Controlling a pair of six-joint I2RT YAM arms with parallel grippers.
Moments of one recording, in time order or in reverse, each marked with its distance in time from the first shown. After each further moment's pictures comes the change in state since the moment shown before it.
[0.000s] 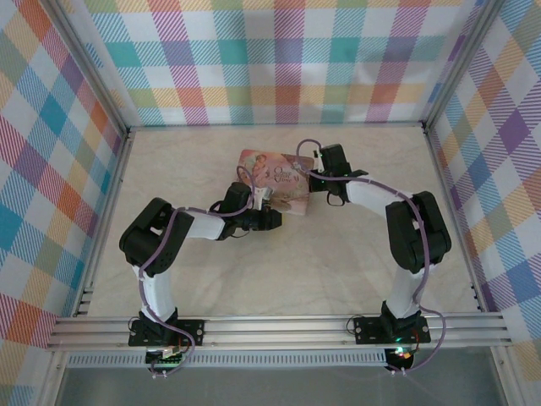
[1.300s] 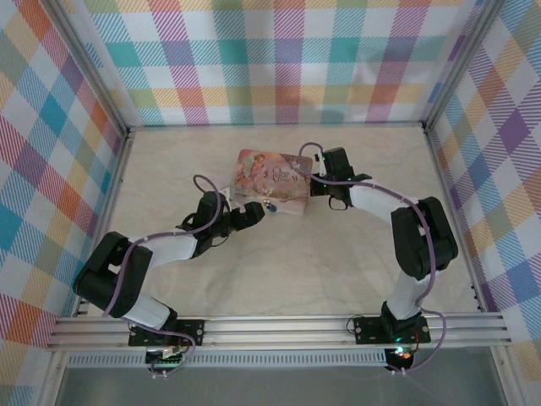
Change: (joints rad) left arm 0.069 -0.385 -0.264 -0.045 -0.389 -0.166; right arm 0.002 -0.068 -0.068 -0.006 -0.027 0.008
